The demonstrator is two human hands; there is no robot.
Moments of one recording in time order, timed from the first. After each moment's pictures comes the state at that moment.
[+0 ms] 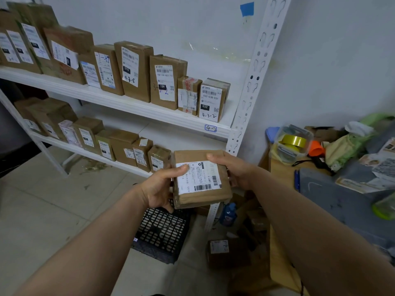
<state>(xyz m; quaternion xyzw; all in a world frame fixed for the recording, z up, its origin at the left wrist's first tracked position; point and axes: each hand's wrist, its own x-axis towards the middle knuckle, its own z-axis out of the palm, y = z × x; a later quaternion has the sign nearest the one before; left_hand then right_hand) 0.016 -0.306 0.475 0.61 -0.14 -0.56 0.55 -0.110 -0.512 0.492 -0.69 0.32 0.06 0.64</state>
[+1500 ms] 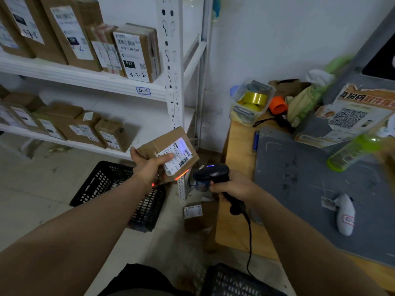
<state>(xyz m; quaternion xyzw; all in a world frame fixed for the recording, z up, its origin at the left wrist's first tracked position) -0.073 -0.453 0.353 0.69 0.04 -0.37 0.62 -0.310 -0.597 0.398 -0.69 0.35 0.05 0.63</state>
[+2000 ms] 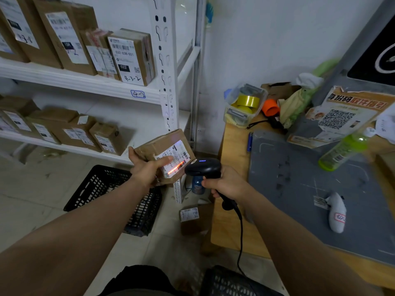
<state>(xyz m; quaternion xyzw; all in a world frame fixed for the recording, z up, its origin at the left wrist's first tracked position) -0.084 -0.453 0.364 0.73 -0.02 -0.36 0.59 -0.303 -0.586 0.410 -0.69 0.34 -0.02 0.64</state>
